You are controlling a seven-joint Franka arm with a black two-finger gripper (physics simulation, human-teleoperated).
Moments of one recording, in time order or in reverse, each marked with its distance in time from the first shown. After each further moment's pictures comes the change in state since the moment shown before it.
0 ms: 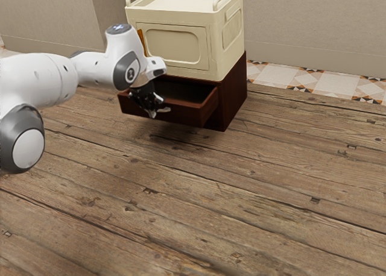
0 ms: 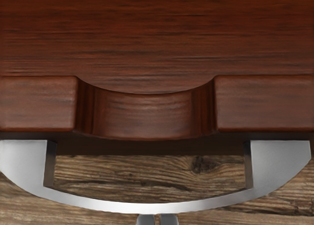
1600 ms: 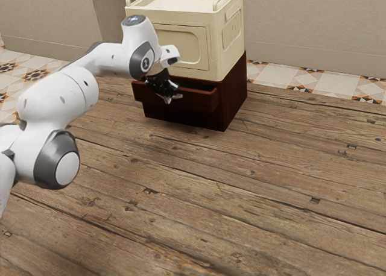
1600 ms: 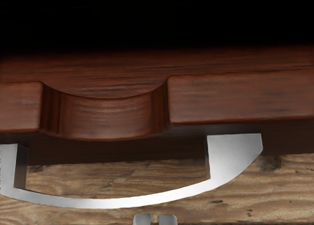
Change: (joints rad) arm 0.097 0.379 -0.091 0.643 0.007 -0.195 0.011
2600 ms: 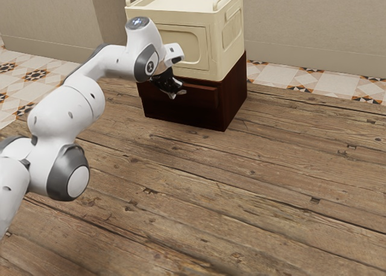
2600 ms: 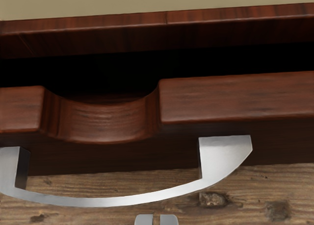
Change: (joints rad) arm 0.003 0.149 0.011 0.238 0.009 0.000 -0.016
